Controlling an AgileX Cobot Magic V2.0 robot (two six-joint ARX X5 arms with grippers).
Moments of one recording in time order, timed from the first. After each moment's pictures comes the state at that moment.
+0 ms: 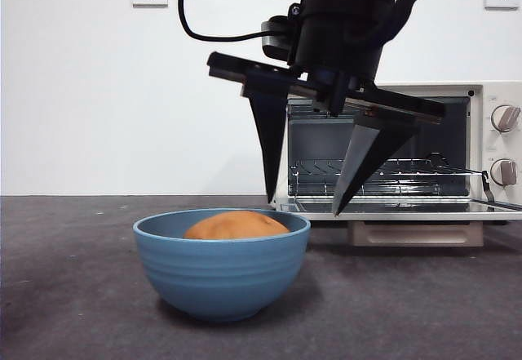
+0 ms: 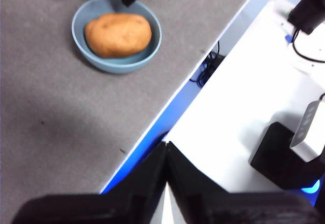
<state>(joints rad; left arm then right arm) -0.90 0.49 0.85 -1.15 0.13 -0.14 0.83 1.66 1.22 -0.83 0.02 0.65</state>
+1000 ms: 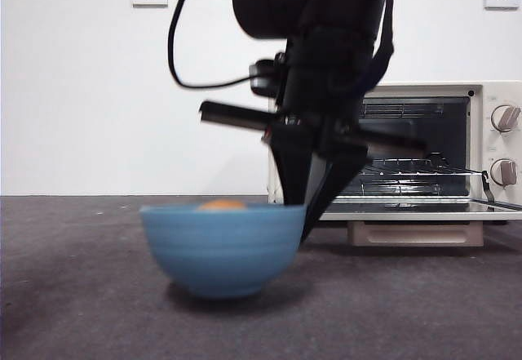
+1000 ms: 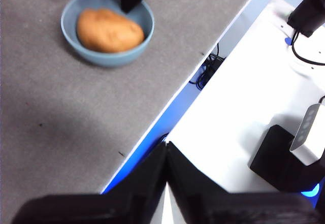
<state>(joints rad) -0.90 0.49 0.84 -1.14 0.13 -0.15 0.80 1.75 1.25 -0.81 -0.01 0.61</state>
